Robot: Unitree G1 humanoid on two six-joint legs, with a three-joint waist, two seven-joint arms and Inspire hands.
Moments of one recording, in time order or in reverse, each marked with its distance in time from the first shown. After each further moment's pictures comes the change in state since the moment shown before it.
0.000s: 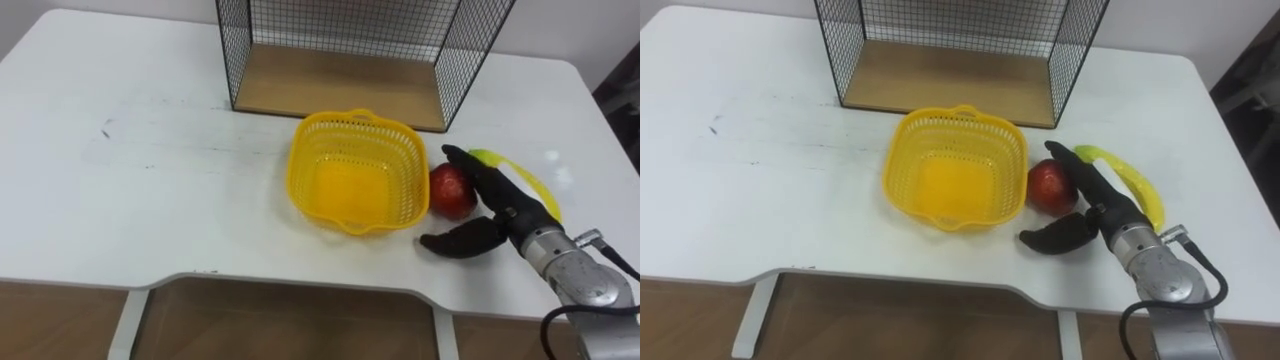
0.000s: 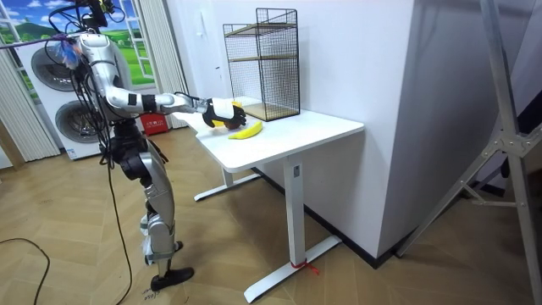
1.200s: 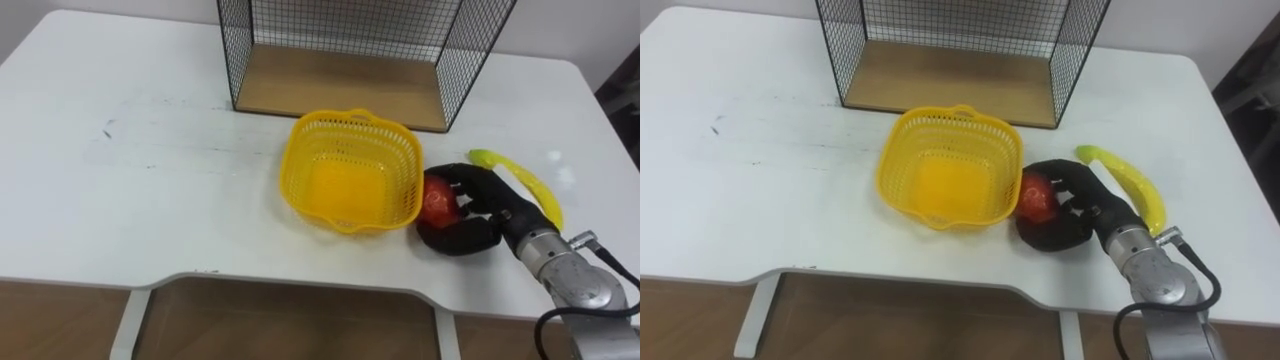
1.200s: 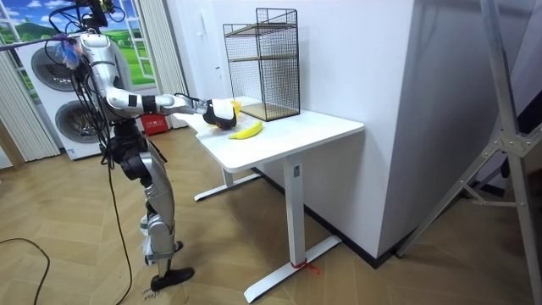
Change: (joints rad) left arm 0.001 0.000 0.000 0.001 0.025 0.022 0.001; right arm 0.009 0.016 0.001 -0.004 -0.009 0.002 -0.006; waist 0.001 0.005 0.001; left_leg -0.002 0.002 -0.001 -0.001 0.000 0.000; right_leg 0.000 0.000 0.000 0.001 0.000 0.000
